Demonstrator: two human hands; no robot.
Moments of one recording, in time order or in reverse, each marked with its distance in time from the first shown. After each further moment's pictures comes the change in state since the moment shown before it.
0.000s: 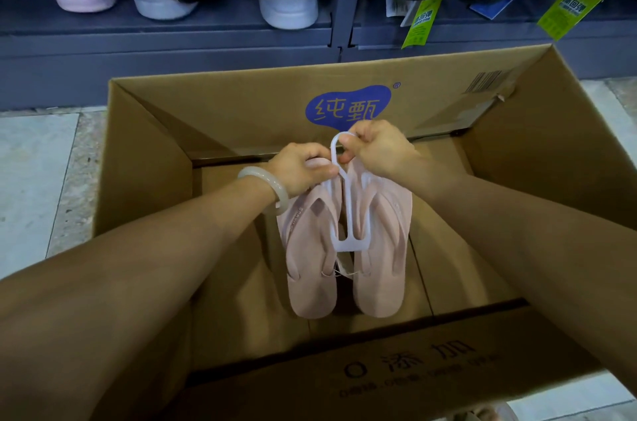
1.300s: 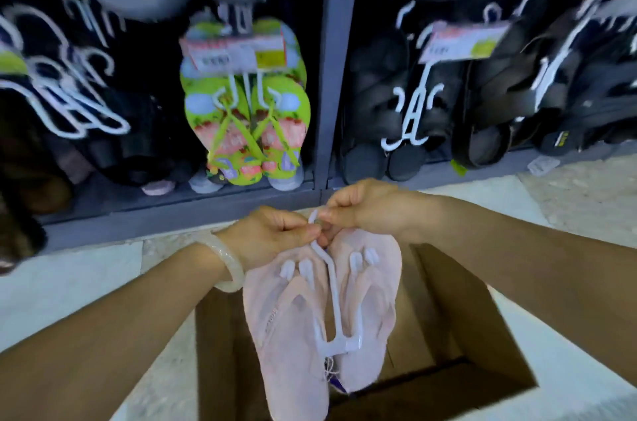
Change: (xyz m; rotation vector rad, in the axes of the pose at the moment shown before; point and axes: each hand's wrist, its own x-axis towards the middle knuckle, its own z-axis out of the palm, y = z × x) left_hand -0.099 0.268 -0.149 -0.155 -0.197 -0.048; right_hand -0.080 -0.218 -0.235 0.314 -0.441 0.019
